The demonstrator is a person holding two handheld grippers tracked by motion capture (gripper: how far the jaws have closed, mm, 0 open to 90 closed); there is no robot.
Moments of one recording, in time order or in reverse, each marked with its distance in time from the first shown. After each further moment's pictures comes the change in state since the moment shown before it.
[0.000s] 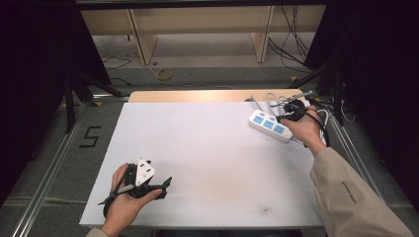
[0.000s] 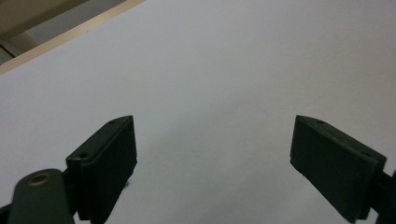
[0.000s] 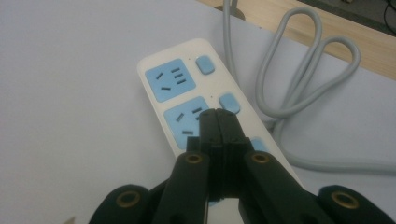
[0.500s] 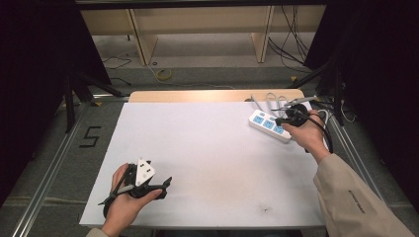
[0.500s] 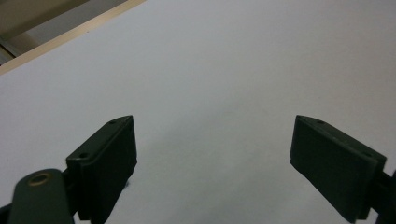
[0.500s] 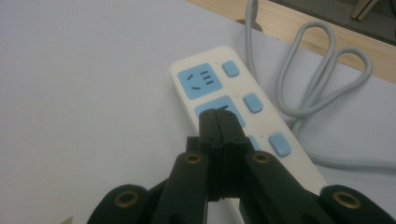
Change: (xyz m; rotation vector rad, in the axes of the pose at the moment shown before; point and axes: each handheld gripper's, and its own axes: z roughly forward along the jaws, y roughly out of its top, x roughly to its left) left arm 0.000 0.000 0.000 0.001 0.000 -0.001; right arm 0.014 -0.011 -0.019 -0.066 0.045 -0.026
